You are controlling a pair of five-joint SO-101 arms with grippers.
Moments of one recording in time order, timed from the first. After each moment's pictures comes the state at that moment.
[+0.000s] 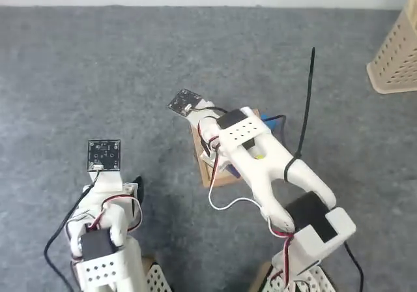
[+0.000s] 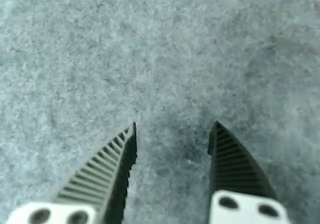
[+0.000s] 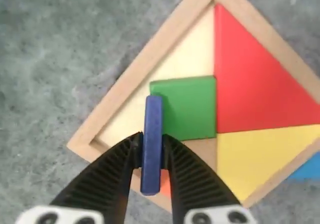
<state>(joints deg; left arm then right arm) -21.1 -103.4 96.8 72.2 -7.3 -35.0 6.9 20.4 60.8 21.6</state>
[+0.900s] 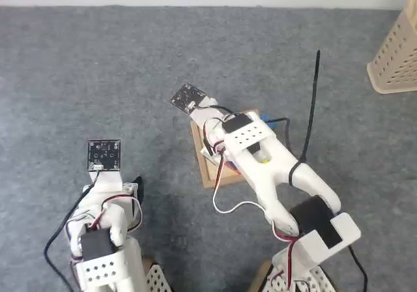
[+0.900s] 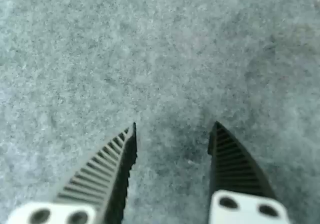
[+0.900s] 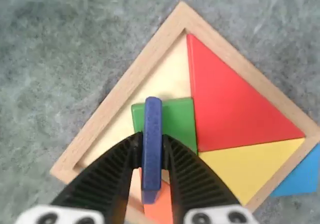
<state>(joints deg) -21.1 -103.4 96.8 72.2 -7.3 -34.2 4.9 25.7 50.2 21.6</state>
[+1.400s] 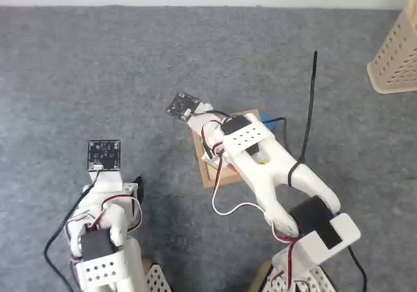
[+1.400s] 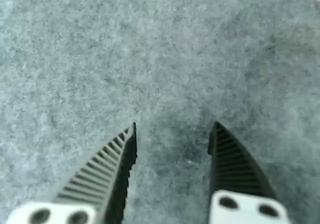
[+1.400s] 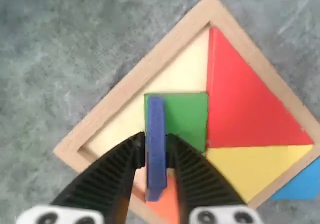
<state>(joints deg) -21.1 -103.4 96.8 72.2 -7.3 -34.9 4.7 25.9 53.4 27.7</state>
